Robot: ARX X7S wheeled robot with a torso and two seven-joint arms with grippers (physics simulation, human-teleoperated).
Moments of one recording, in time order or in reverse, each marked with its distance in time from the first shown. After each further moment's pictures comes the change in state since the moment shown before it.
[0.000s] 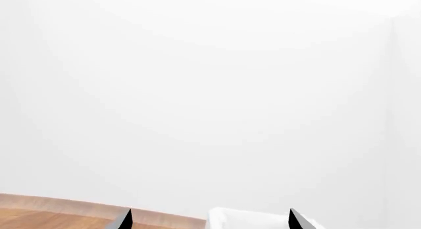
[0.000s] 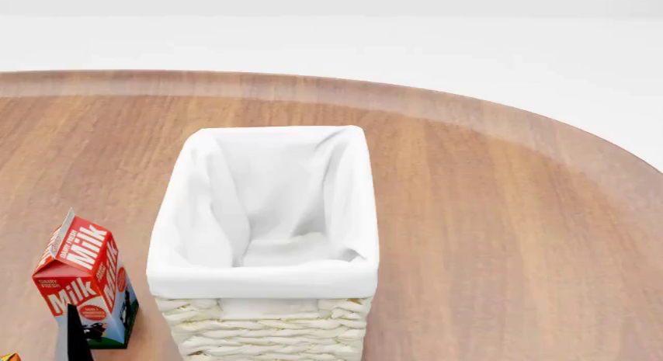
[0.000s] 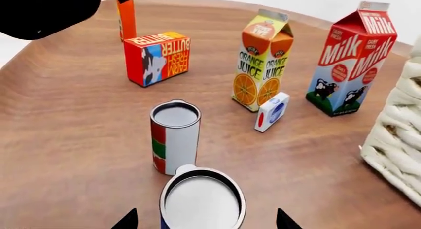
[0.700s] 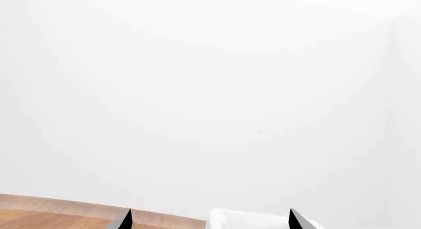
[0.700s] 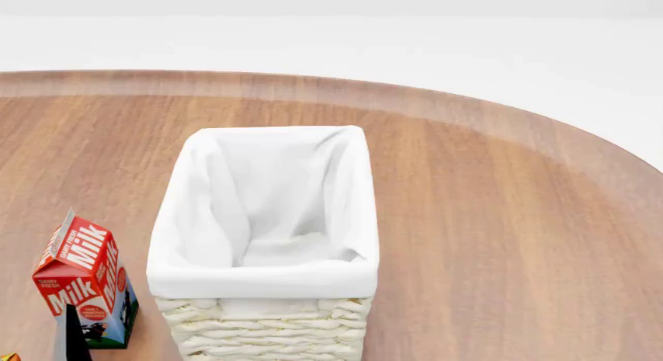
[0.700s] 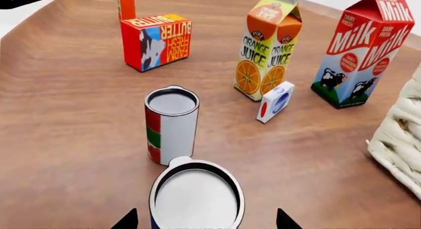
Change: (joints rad) left arm -0.001 -0.007 0.006 0.001 -0.002 0.005 -0.008; right arm 0.050 -0.035 -0.027 0.035 -0.041 0.053 0.001
